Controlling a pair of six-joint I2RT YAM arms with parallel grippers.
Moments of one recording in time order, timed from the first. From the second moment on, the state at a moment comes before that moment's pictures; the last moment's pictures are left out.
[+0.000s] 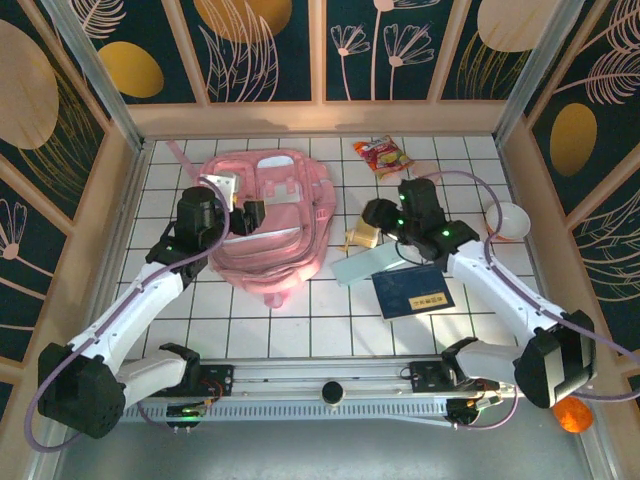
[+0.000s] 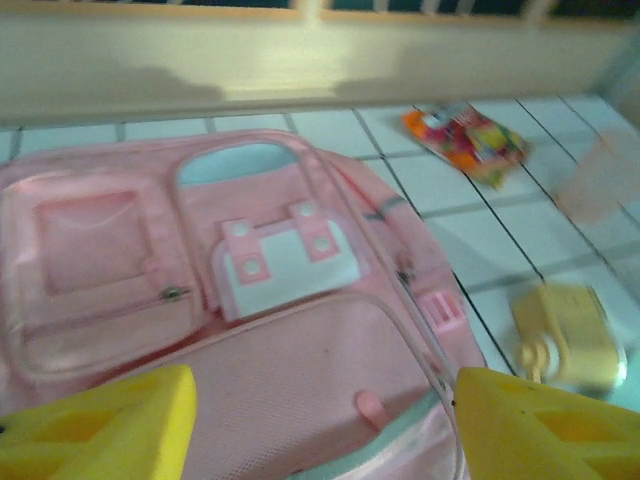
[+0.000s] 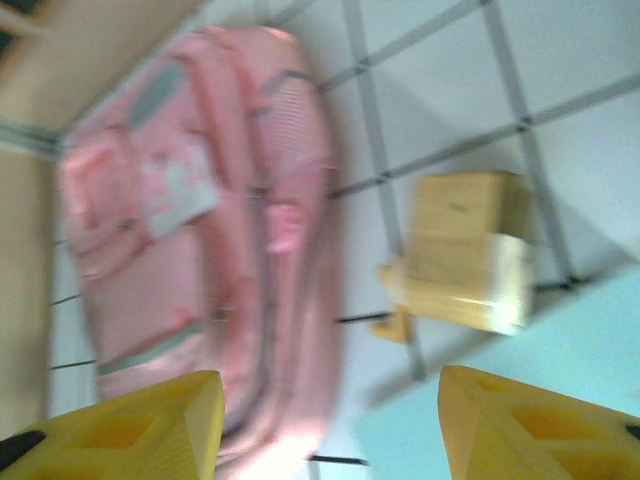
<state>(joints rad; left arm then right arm) -0.37 1.11 0.80 -0.13 0.11 -0.13 0.48 1.20 0.92 -0.45 -0.06 0.82</state>
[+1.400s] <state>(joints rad) -0.73 1.48 1.09 -0.11 0.22 0.09 -0.11 0.89 0.68 -0.72 -0.30 0.79</state>
